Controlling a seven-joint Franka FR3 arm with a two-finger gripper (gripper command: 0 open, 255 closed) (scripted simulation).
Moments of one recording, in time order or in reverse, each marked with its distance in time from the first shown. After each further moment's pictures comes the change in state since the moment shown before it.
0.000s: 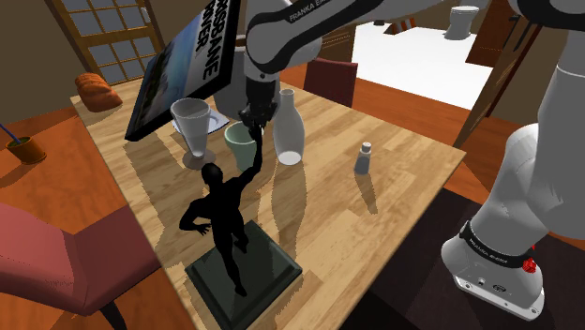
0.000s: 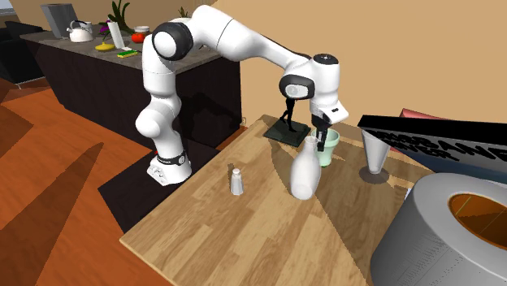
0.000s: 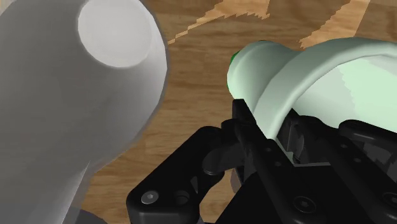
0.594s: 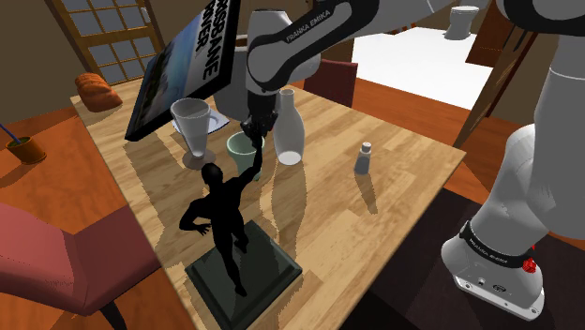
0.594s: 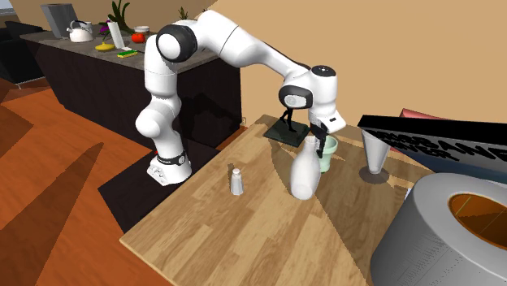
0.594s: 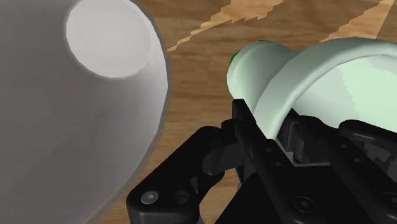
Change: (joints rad) arm 0.000 0.036 0.005 -0.041 0.015 0.076 -0.016
